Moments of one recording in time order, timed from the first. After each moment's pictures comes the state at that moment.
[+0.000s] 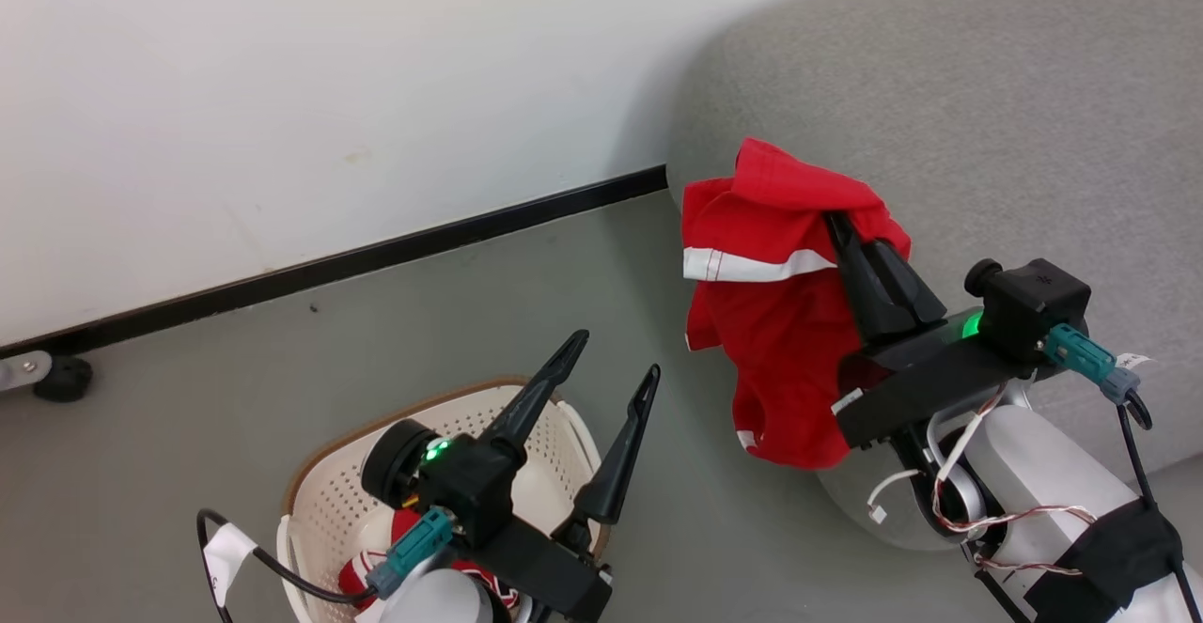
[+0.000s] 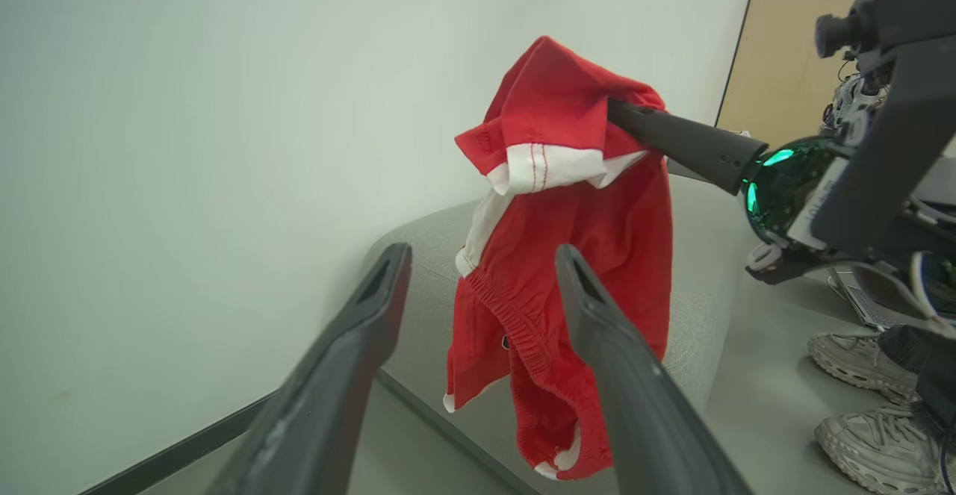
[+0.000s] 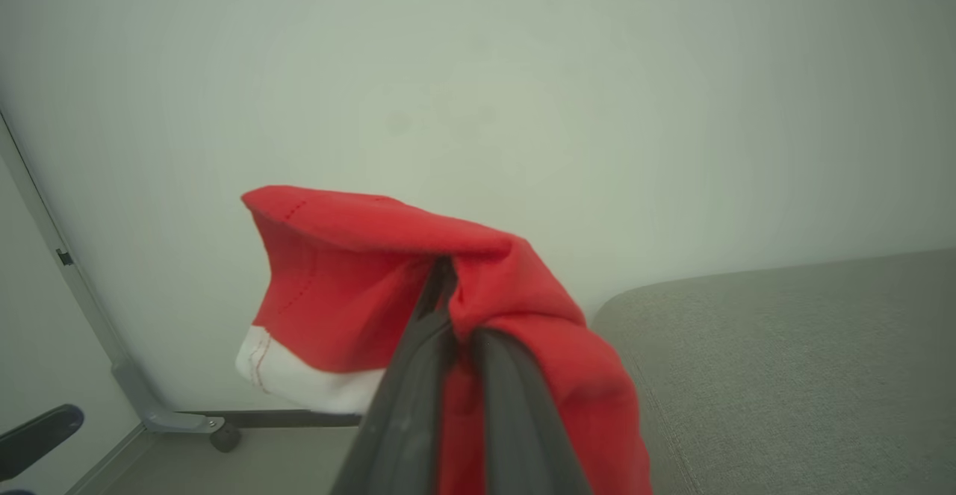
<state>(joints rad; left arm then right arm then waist) -0.30 0.13 -0.60 0.18 -0.43 -0.06 -0.25 -0.50 -0.29 0.62 0.21 0.62 -0.10 -0.23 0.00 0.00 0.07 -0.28</state>
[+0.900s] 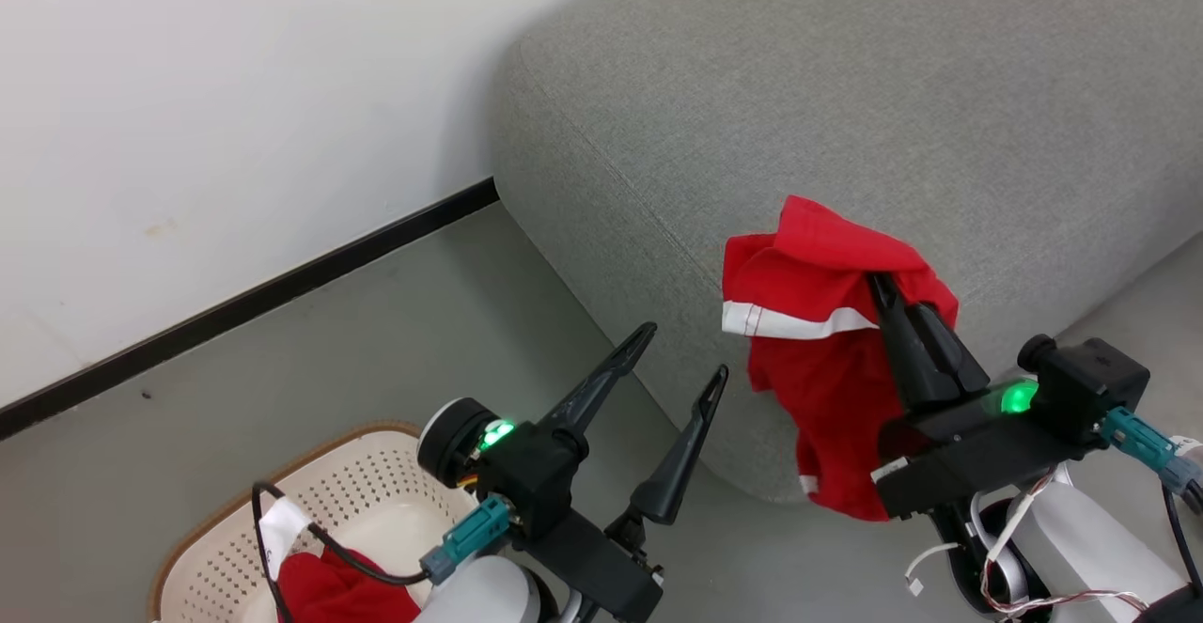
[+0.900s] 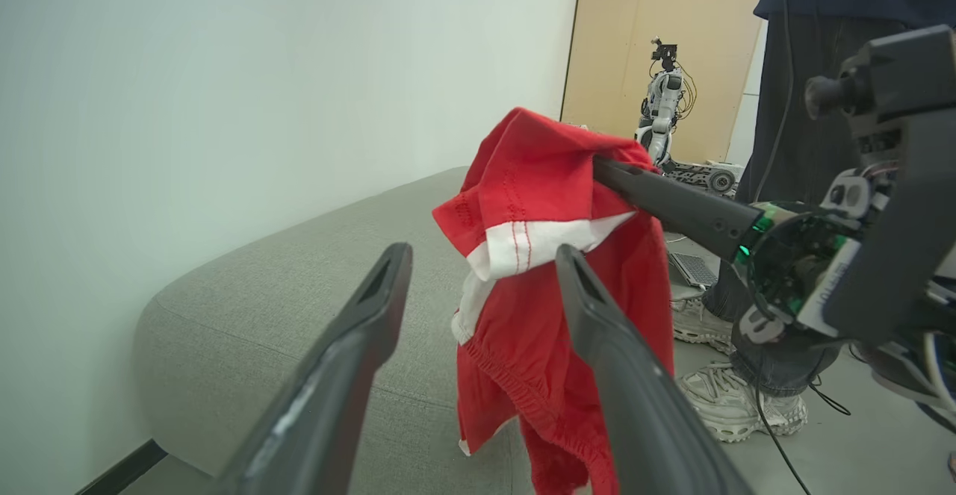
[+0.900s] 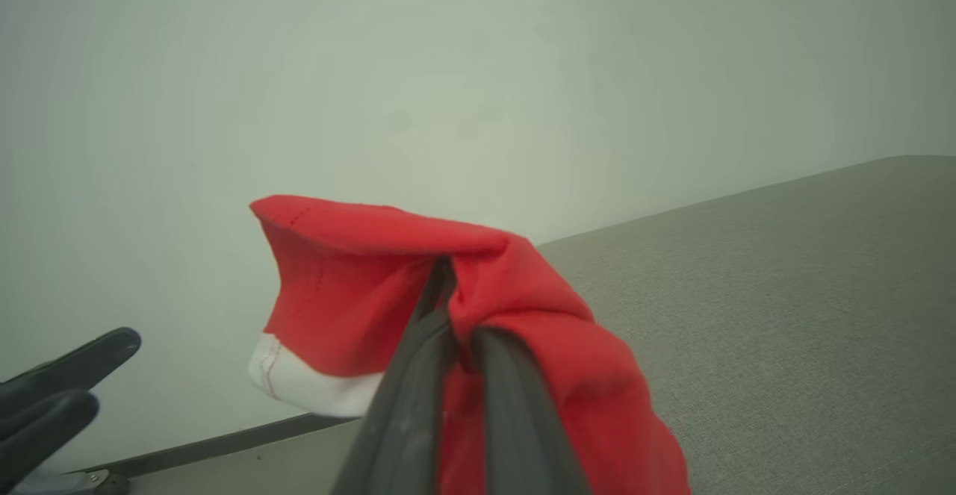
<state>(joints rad) -0.35 0.09 -0.67 0.19 -0.42 -0.08 -0.23 -0.32 -0.33 0.55 0.05 0.61 -0.12 -0.24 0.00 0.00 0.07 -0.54</state>
